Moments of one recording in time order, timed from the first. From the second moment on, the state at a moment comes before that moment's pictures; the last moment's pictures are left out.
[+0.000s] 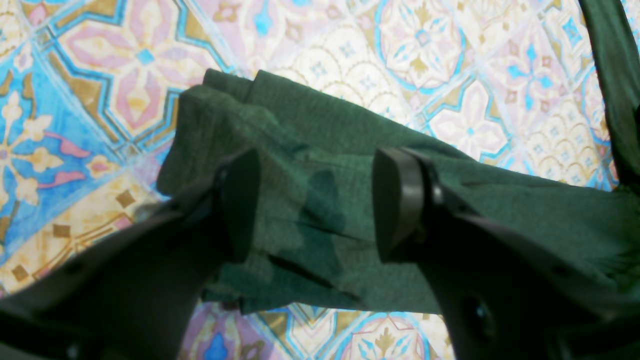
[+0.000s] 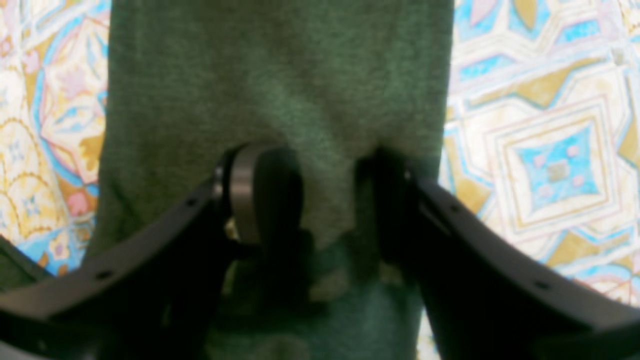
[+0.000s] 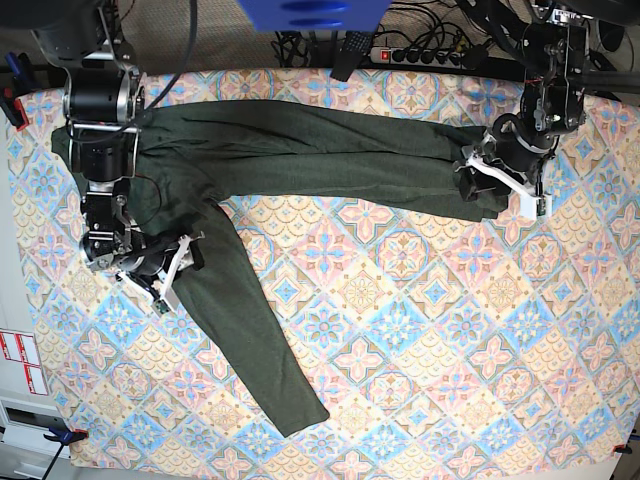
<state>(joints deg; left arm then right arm) 22.6 -23.2 -5.6 99.7 -42.0 0.7 36.1 23.2 15.1 5.1 41.0 -3.3 41.1 -26.8</state>
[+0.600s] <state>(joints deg) 22.6 -23.2 -5.5 99.7 -42.0 0.7 36.1 22.6 15.0 10.2 43.9 -3.4 41.4 -27.8</state>
